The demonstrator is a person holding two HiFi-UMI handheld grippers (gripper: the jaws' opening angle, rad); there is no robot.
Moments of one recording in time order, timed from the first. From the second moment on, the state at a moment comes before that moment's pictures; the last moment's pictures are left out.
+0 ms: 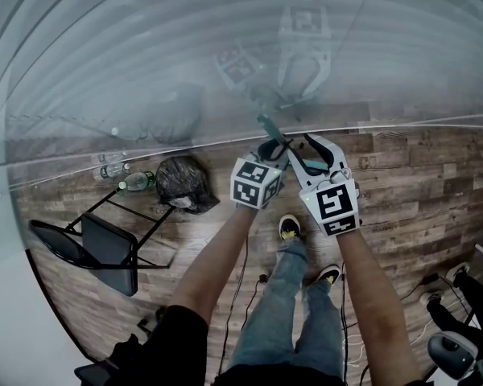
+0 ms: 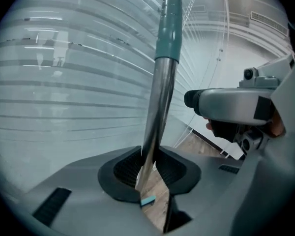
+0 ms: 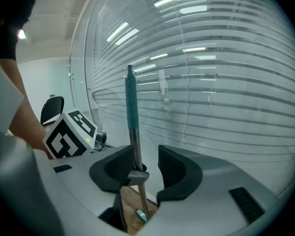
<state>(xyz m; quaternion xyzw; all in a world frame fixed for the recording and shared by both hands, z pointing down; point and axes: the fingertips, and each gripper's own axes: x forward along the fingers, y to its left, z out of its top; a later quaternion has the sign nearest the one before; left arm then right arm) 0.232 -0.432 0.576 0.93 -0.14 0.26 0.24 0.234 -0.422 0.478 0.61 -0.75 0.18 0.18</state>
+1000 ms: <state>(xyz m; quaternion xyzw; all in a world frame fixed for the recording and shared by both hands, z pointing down) 0.229 -0.391 0.593 0.90 -0.03 0.31 0.32 0.208 -0.438 0.492 0.58 -0.76 0.21 0.19</state>
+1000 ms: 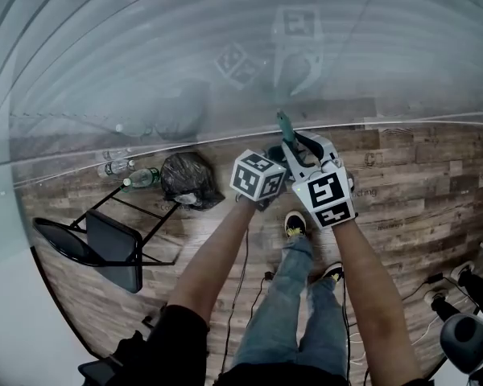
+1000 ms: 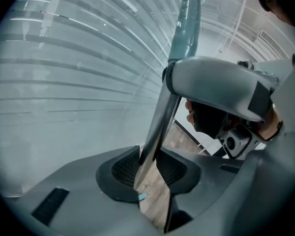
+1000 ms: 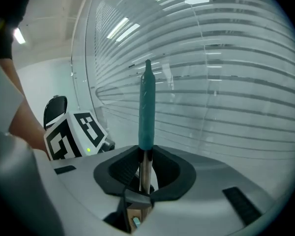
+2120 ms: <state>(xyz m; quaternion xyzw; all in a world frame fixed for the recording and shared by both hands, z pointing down) 0.215 -0.407 0.587 0.91 -0.09 0.28 0.30 0.220 -0.416 0.483 0.59 -0.77 0.20 0.18</state>
